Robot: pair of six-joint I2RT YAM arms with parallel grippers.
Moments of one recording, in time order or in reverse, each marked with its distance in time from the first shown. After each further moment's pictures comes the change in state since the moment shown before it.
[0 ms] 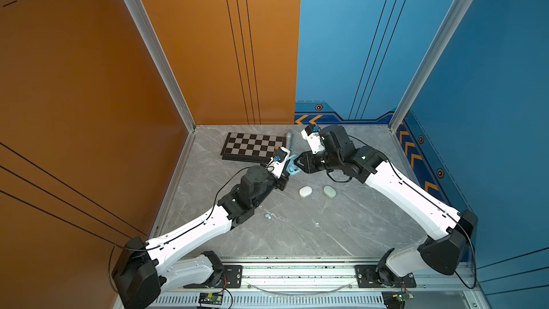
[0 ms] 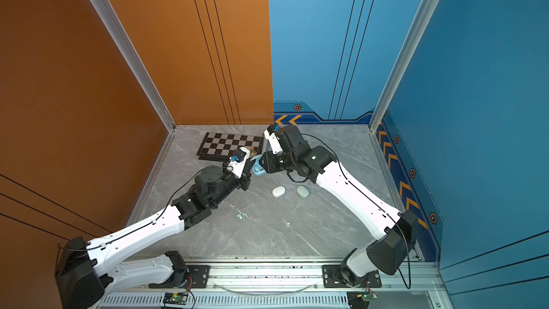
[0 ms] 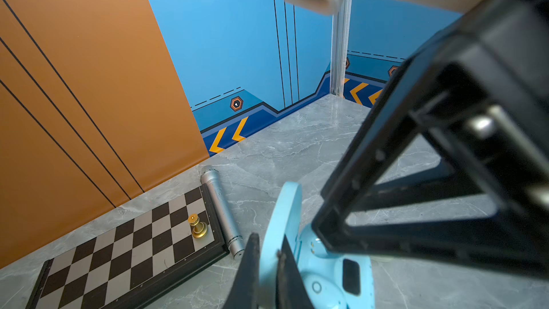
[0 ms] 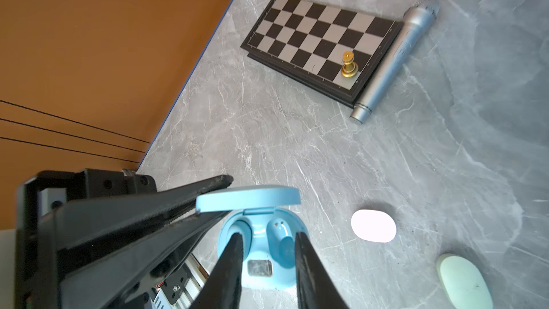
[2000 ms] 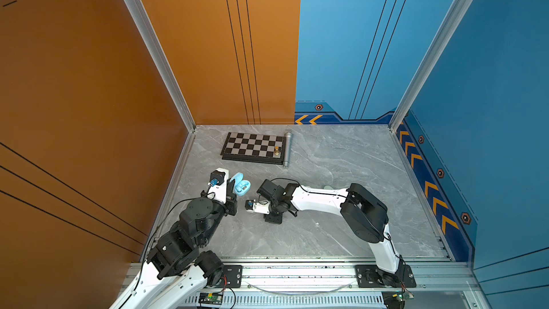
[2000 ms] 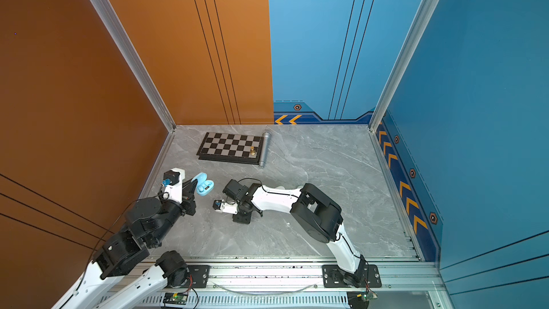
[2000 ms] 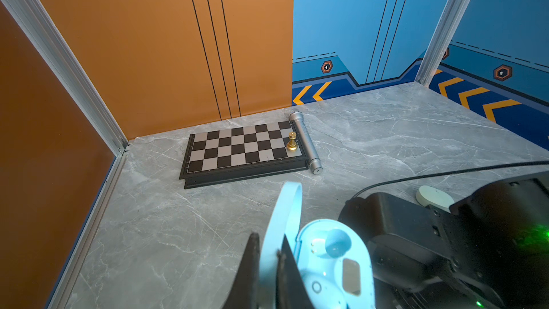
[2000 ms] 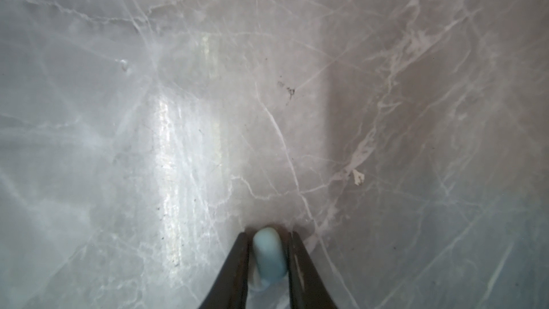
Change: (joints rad) left arm 0.113 -0.674 -0.060 -0.734 -0.223 -0.161; right arm 0.349 0.624 -0.074 0.198 0.058 -0.837
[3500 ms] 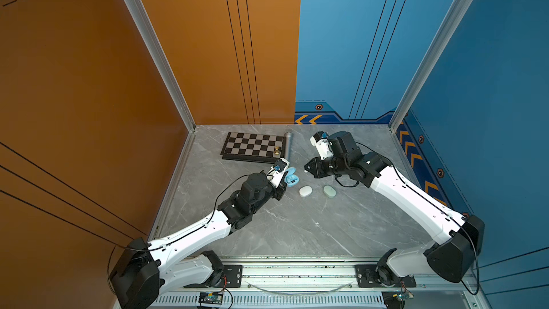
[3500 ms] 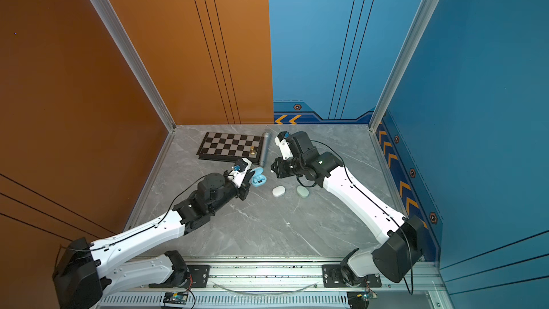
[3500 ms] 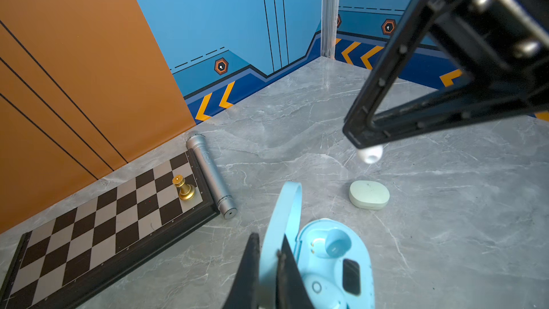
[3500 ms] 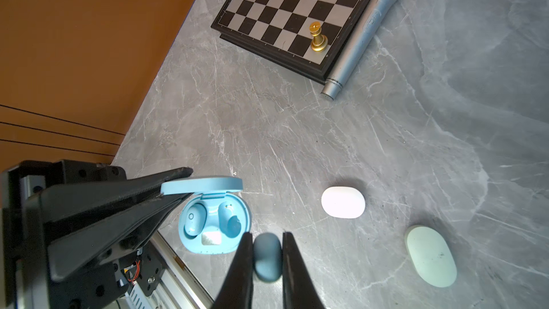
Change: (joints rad) left arm -0.107 0.665 -0.049 0.732 0.275 0.165; right arm -0.414 -0.673 -0.103 -0.164 -0.106 0.809
